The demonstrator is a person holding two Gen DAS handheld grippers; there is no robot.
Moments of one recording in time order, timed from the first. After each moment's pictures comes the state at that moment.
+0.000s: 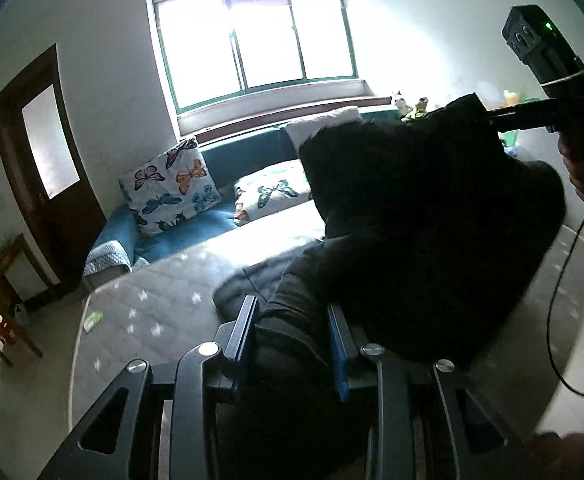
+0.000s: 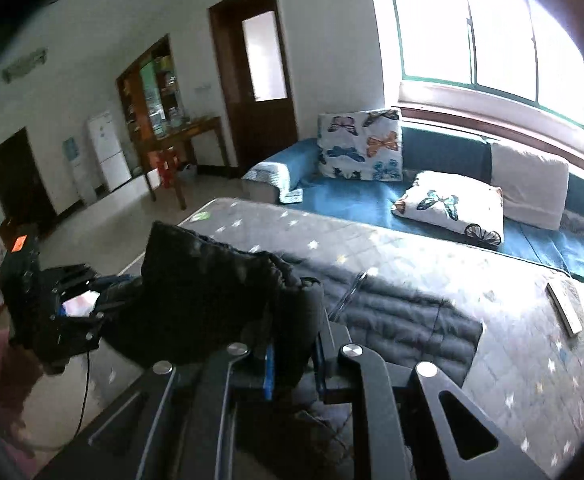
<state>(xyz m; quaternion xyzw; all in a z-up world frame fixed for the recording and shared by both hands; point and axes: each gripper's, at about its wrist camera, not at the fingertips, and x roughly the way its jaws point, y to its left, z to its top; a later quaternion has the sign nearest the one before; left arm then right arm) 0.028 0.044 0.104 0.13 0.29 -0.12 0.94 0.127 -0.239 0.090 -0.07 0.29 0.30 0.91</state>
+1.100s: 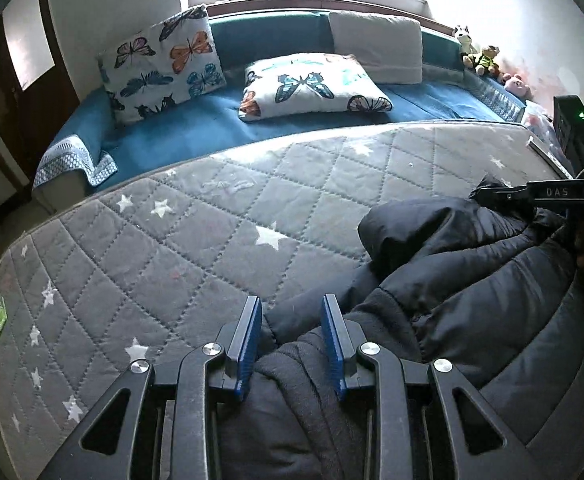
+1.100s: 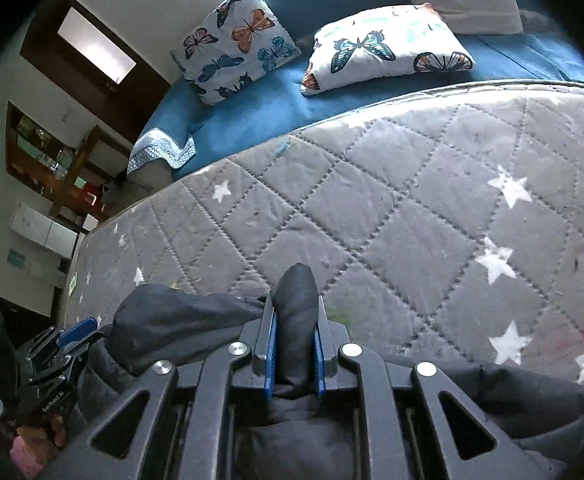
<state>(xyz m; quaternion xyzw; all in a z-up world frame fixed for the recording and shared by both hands) 0.405 0.082 -0.067 0.04 0.49 -0.09 0.86 0.398 -0.271 -0.084 0.13 0.51 0.18 0.83</state>
